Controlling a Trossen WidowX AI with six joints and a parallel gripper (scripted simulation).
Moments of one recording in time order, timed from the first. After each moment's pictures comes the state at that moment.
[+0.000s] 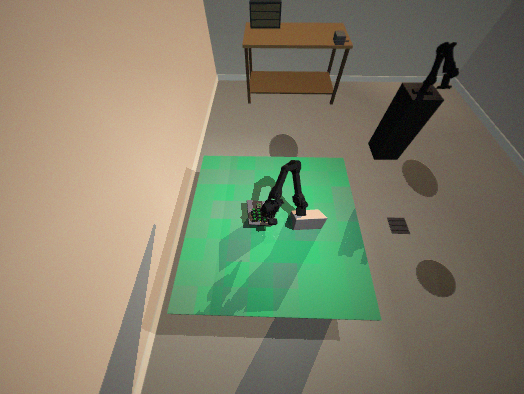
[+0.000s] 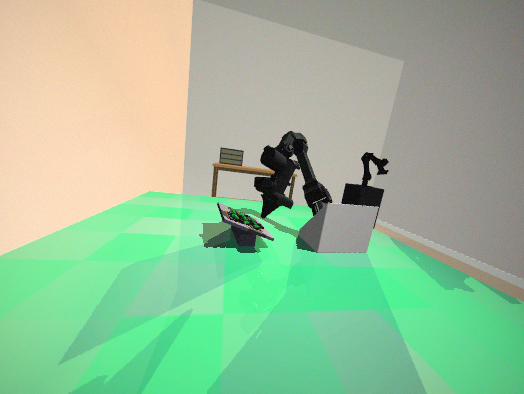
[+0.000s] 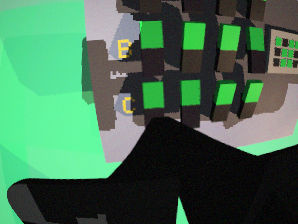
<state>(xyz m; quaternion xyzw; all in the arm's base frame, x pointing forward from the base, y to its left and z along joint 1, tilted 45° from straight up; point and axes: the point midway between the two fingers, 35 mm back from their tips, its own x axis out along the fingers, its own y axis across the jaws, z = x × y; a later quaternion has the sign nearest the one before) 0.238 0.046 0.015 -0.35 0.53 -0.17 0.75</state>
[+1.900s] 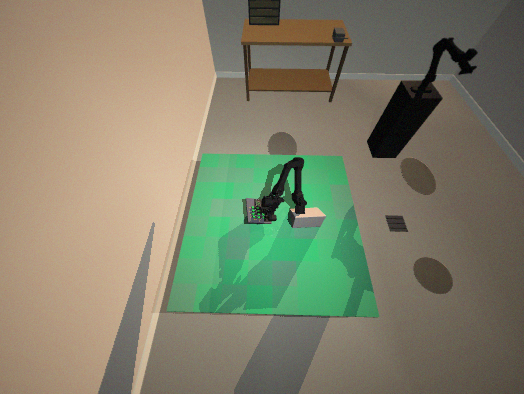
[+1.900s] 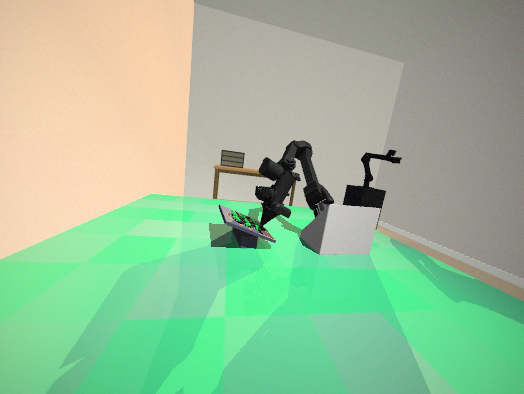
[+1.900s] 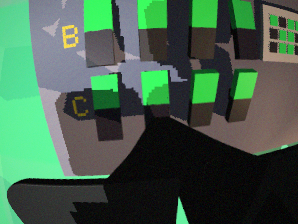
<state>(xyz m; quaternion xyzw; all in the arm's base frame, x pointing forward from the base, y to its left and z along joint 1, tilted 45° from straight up) 0.238 0.003 0.013 -0.35 0.51 -0.16 0.77</state>
